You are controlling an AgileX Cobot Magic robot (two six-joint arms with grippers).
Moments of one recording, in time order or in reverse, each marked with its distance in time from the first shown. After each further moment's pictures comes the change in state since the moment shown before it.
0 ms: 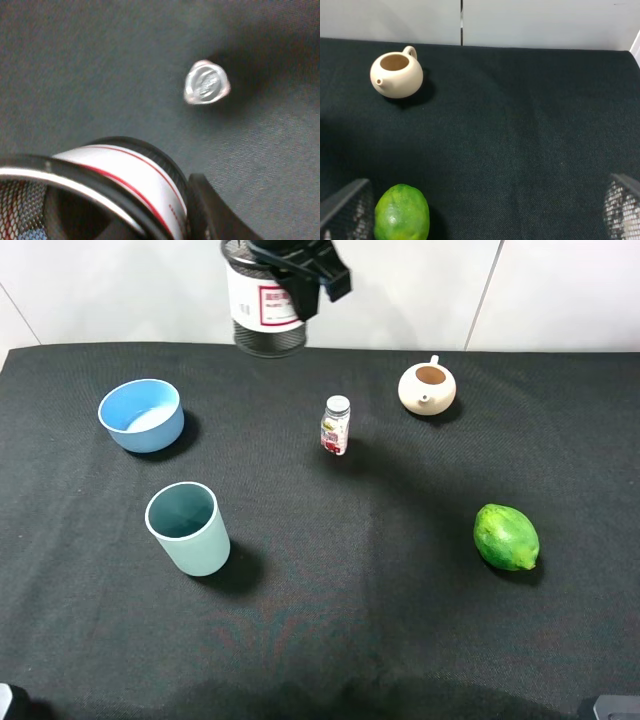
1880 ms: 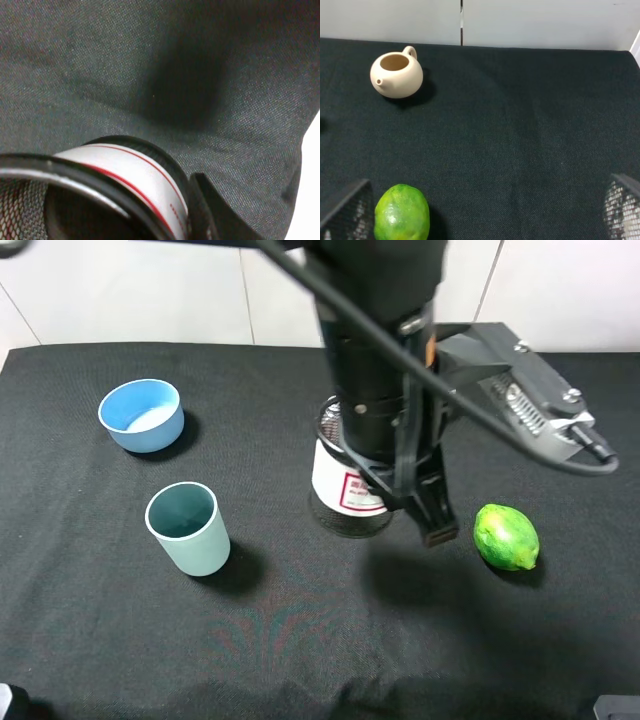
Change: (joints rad) left arm -0.386 -0.154 0.490 -0.092 -0.255 -0.071; right arm 0.000 0.000 0.000 0.000 0.000 0.000
